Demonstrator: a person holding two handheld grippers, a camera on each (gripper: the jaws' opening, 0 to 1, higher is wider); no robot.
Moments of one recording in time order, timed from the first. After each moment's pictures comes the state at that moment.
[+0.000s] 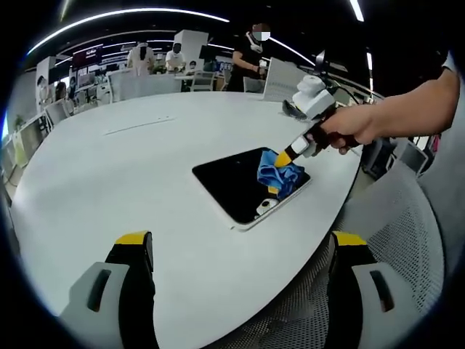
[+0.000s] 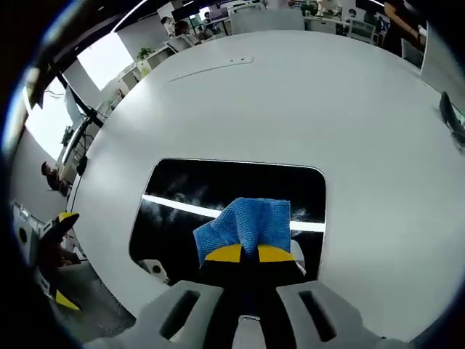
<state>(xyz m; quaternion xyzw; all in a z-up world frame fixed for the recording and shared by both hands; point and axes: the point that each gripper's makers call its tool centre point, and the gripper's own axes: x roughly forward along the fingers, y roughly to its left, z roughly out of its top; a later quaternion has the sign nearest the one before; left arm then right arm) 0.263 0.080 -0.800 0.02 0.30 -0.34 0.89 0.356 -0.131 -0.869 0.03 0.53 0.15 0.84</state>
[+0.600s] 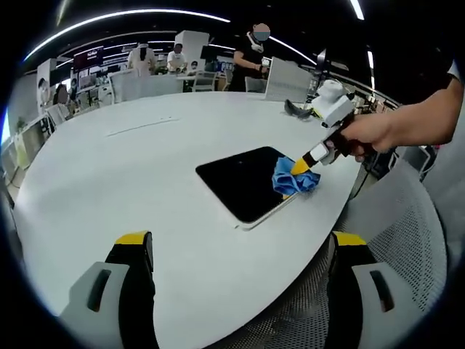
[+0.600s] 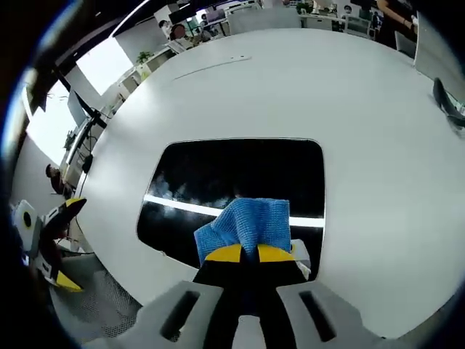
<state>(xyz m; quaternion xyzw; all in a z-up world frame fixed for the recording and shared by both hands) 0.264 0.084 -0.802 0.03 0.29 -0.33 0.90 0.322 -0.132 -0.868 0.05 0.53 0.15 0.84</state>
